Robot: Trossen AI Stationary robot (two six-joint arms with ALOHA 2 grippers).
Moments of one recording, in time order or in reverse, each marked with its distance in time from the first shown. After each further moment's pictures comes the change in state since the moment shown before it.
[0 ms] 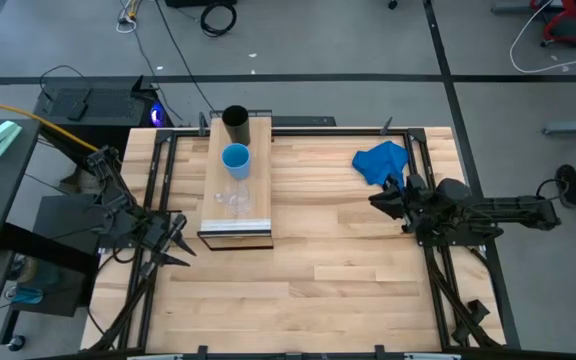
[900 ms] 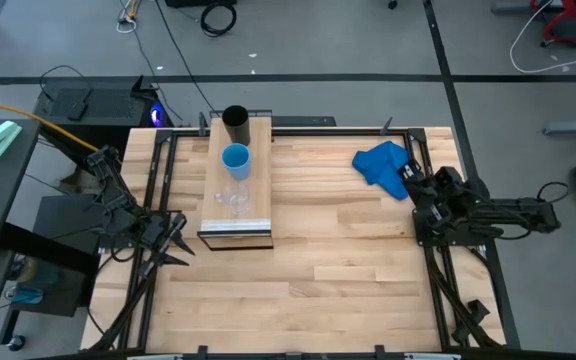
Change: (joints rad) left arm 0.000 -0.001 0.000 0.065 -0.002 0.001; right arm -0.022 -0.009 0.000 0.485 -0.034 -0.043
